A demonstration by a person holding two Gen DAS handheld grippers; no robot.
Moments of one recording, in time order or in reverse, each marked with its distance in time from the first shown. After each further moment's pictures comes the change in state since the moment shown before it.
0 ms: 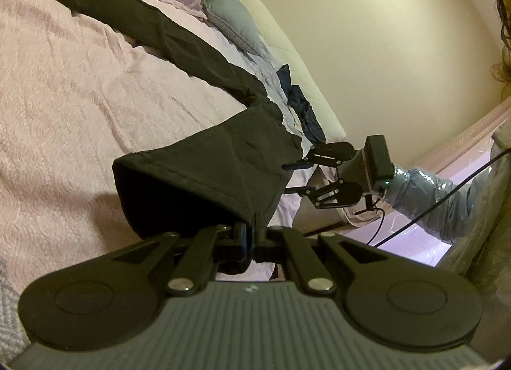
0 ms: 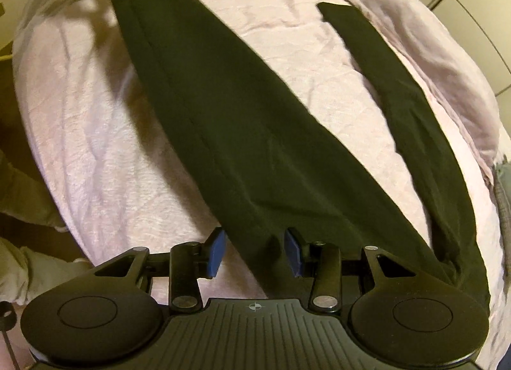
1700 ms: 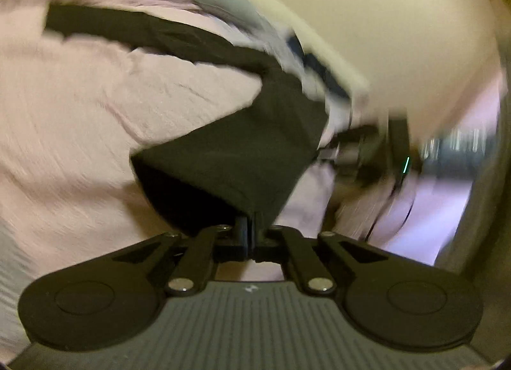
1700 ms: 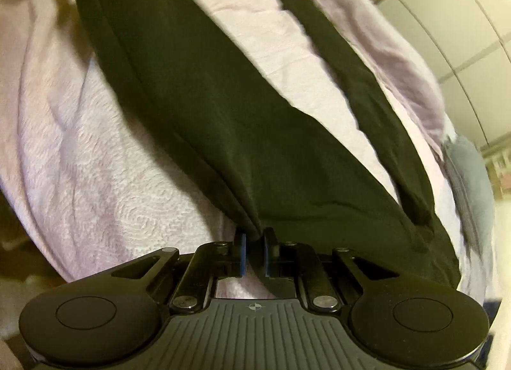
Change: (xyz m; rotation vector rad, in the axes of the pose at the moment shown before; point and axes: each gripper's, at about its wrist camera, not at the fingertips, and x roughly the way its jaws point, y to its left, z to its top) left arm 0.011 -0.033 -0.028 0.352 0.160 0.207; right arm 0.021 0.081 -0.020 0.089 -0.020 -0.265
